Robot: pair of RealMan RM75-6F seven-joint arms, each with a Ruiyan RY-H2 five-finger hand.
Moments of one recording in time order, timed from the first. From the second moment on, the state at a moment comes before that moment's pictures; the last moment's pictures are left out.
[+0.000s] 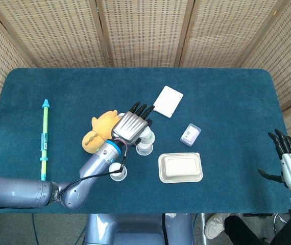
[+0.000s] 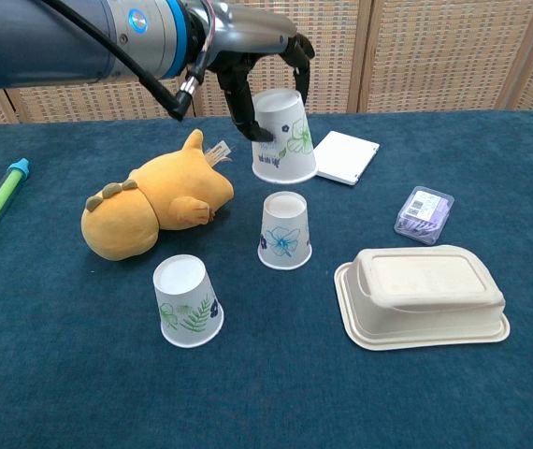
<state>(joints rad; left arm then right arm) -1.29 -1.42 -0.23 -1.77 0.52 0.99 0.83 0.17 -1.10 0.12 -1.52 -1.43 1.38 0.24</state>
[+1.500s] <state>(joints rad) -1.24 -1.45 -0.15 -1.78 0.65 1.01 0.74 0.17 -1.10 0.12 -1.52 -1.42 1.36 0.23</state>
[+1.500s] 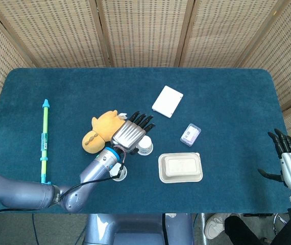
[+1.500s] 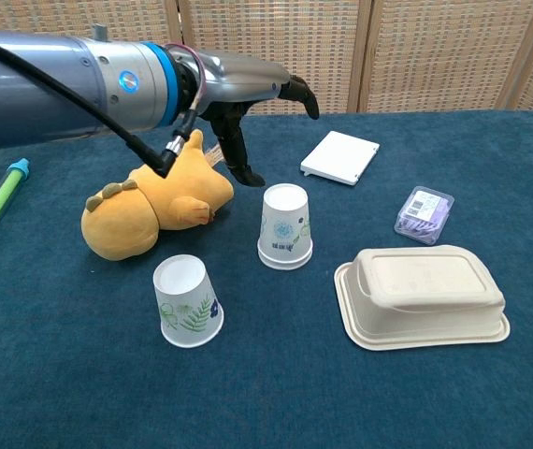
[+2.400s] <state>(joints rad) -0.83 -1.19 0.16 -1.95 1.31 1.13 0.50 0.16 -1.10 0.13 -1.56 -1.42 1.39 0.17</state>
